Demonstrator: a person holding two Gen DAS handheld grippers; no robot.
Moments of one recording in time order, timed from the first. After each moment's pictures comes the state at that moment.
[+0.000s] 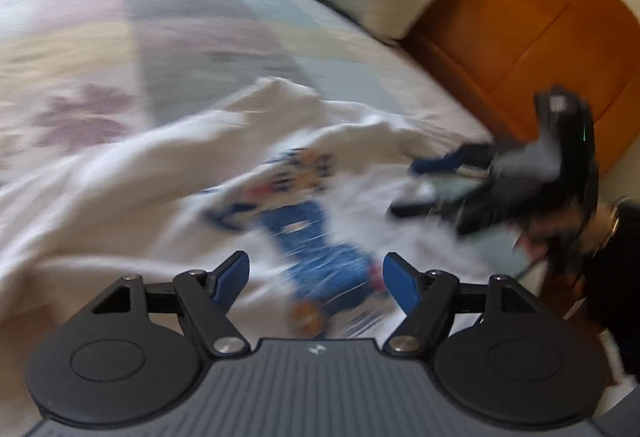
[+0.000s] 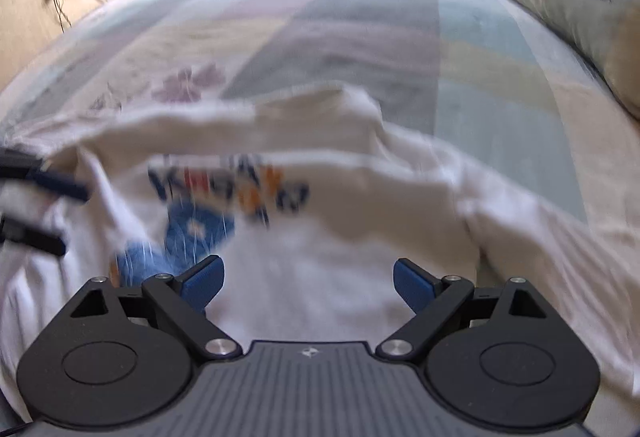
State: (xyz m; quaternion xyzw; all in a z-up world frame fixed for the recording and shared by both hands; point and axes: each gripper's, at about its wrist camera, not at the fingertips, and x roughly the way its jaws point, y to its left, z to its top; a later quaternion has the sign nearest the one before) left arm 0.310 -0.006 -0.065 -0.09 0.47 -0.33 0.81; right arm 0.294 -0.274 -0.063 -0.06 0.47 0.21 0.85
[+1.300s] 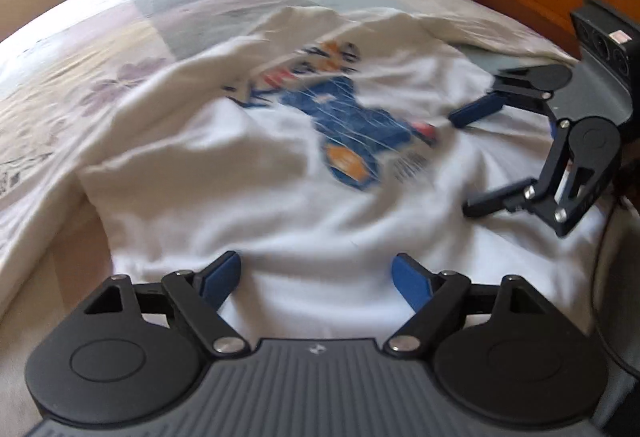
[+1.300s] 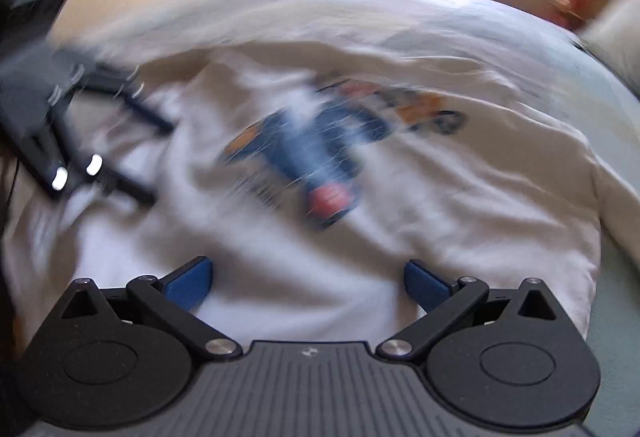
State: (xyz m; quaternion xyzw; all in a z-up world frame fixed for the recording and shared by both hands) left arm 0.226 -0.007 -0.109 0.11 0.45 -0.24 0.85; right arm 0.208 -0.241 -0.113 -0.11 0.38 0.33 0.86
